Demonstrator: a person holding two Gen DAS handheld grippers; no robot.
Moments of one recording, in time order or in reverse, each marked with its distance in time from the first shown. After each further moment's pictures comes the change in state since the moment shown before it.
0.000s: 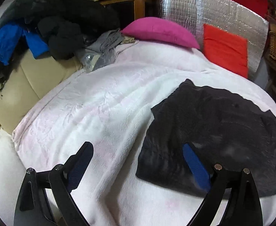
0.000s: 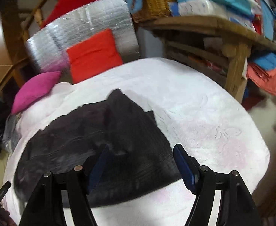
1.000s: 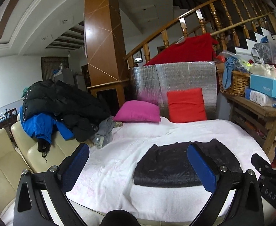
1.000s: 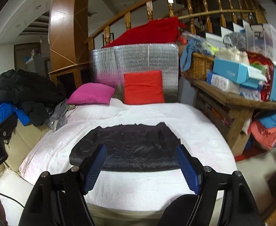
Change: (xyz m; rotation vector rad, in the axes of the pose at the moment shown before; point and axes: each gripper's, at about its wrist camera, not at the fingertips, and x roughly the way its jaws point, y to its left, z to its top) left arm -0.368 -0.002 -0.032 0.198 -0.512 -0.074; right arm -0.304 0.088 -0.070 -0.315 -0.265 0.151
